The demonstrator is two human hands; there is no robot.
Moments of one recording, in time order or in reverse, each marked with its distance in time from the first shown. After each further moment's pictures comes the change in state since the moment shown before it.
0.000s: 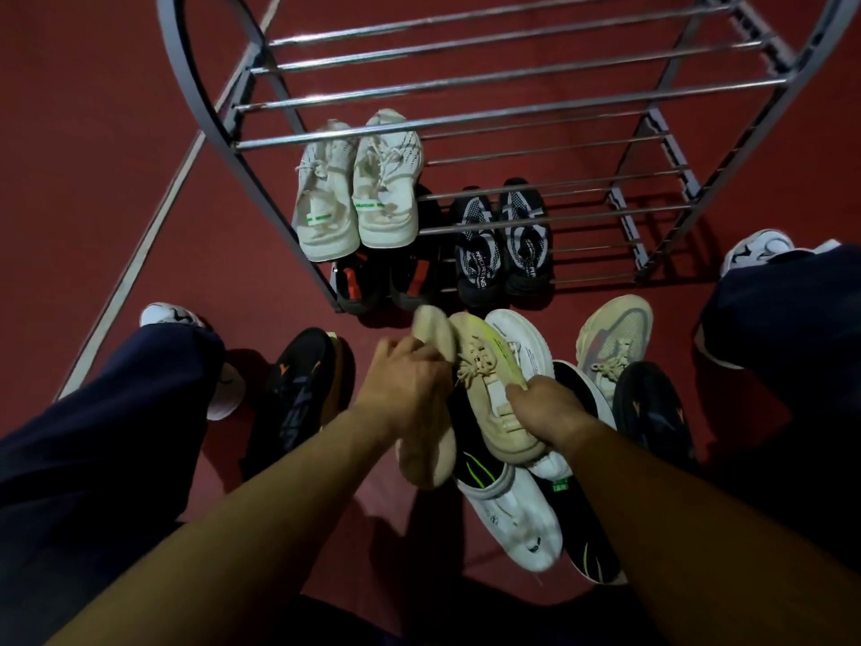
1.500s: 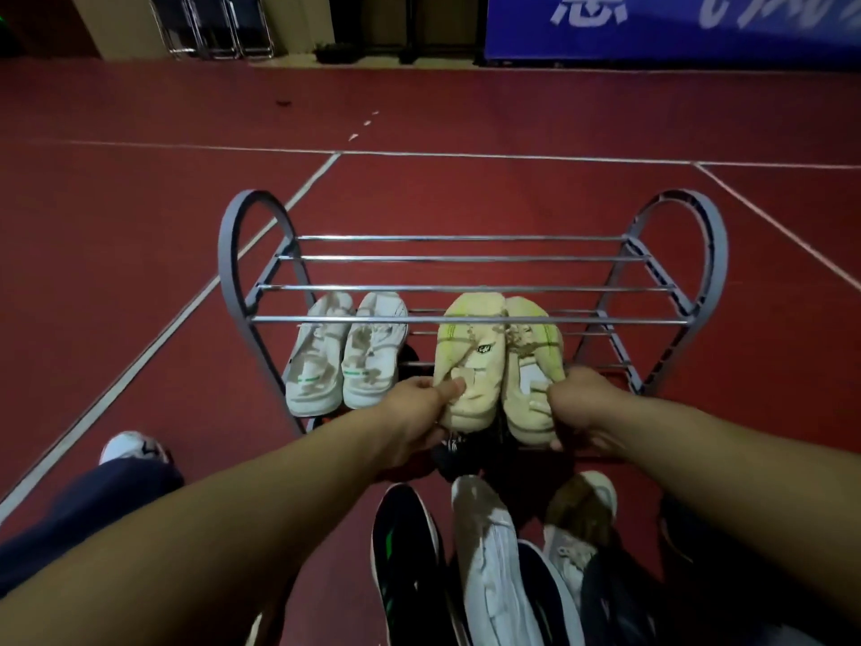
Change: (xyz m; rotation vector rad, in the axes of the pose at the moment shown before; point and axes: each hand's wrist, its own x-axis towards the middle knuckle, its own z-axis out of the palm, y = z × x) left_hand 0.093 0.010 -0.139 -1.789 0.016 -0.494; right_hand -0.043 -0.111 -0.194 0.342 0.217 -0.131
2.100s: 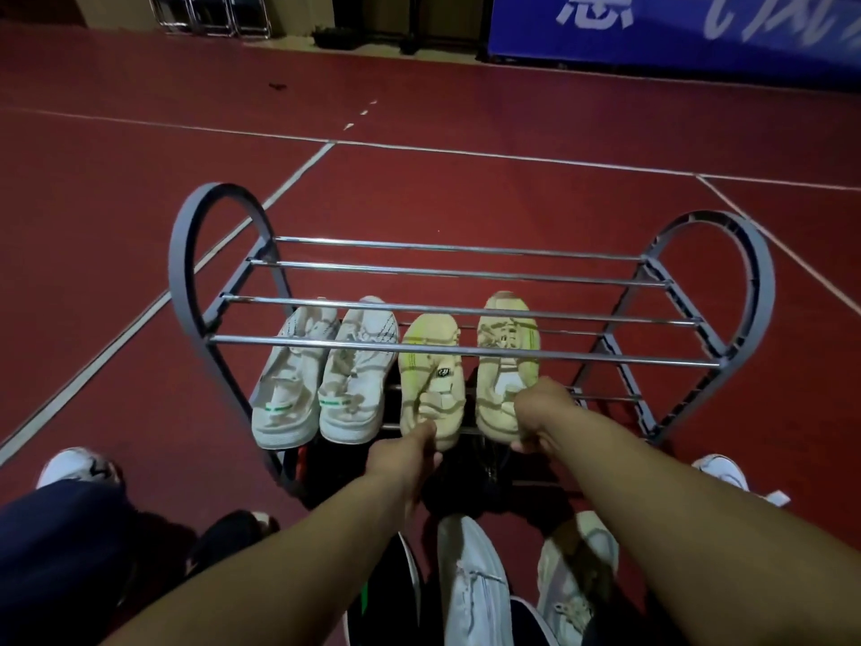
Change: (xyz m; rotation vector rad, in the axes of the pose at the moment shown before) left_hand 0.069 -0.047 0.001 -0.444 0.285 -0.151; right_hand 0.080 -0.029 0.039 -0.030 0.020 0.086
